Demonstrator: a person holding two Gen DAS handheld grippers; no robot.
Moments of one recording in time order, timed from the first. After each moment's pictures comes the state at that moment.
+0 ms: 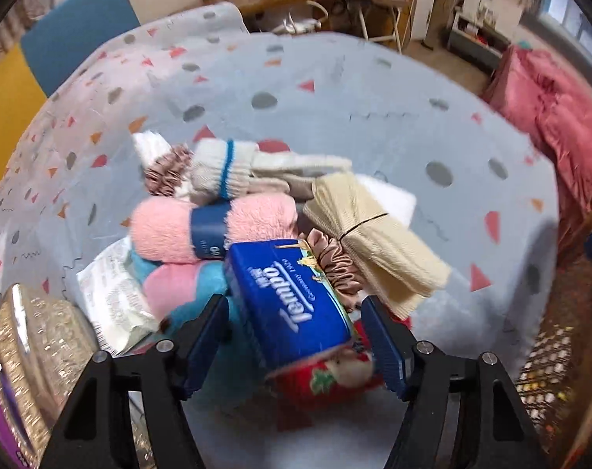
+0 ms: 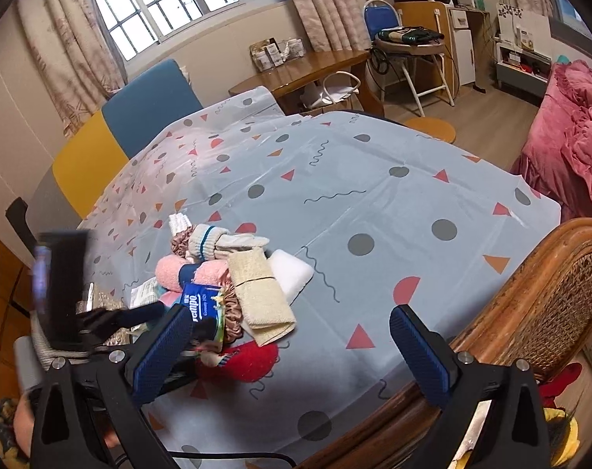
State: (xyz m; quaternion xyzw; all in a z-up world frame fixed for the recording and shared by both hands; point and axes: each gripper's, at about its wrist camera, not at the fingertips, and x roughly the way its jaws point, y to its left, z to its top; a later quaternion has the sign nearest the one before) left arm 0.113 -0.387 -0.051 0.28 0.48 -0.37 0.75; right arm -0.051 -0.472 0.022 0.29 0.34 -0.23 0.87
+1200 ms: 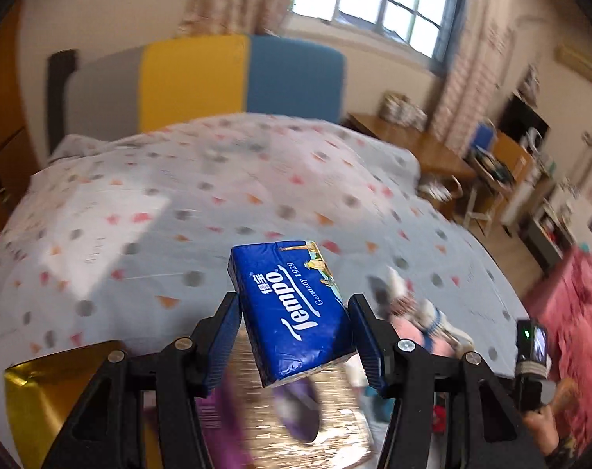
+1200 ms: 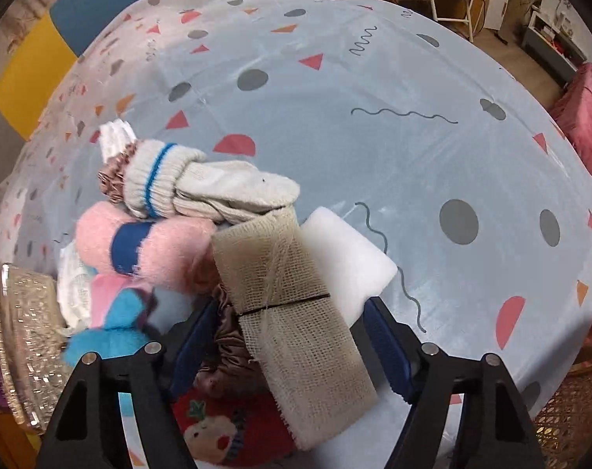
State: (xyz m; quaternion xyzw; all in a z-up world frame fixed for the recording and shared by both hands) left arm 0.230 -0.120 0.109 0.00 0.38 -0.22 0.90; right arm 0.098 -0.483 -0.066 0.27 0.55 -0.22 0.76
